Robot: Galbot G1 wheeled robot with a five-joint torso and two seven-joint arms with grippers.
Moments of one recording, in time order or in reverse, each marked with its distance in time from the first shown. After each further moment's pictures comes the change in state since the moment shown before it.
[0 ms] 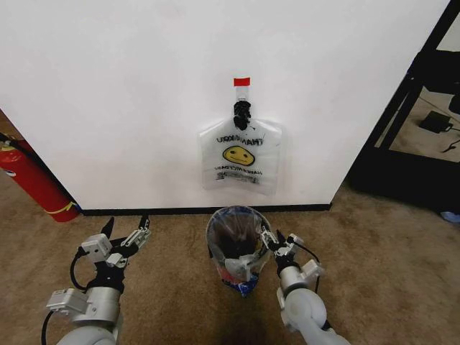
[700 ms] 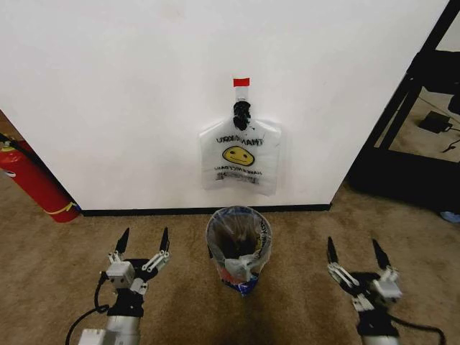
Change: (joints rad) left arm 0.090 -0.068 0.137 0.116 0.363 -0.325 0.062; right arm -0.629 0.064 0.373 0.425 -0.438 0.362 -0.042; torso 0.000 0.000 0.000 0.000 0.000
